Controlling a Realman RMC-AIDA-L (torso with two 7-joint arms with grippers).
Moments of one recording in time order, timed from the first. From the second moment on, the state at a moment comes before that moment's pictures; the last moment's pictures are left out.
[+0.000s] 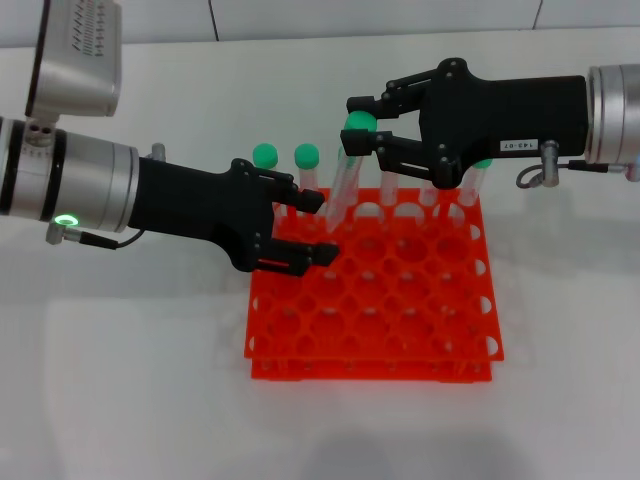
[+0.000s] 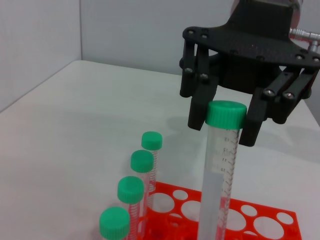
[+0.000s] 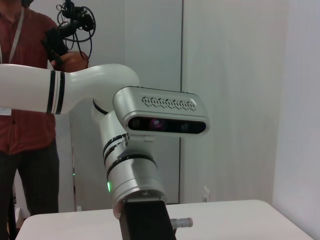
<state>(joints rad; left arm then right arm) -0.66 -2.07 1.04 0.83 2.02 1.56 -1.52 0.50 2.02 -1.29 -1.04 -1.50 -1.40 1.46</state>
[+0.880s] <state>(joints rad) -0.63 -2.07 1.05 0.92 2.03 1.57 -1.57 0.50 2.02 -1.29 -1.04 -1.50 -1.40 1.46</state>
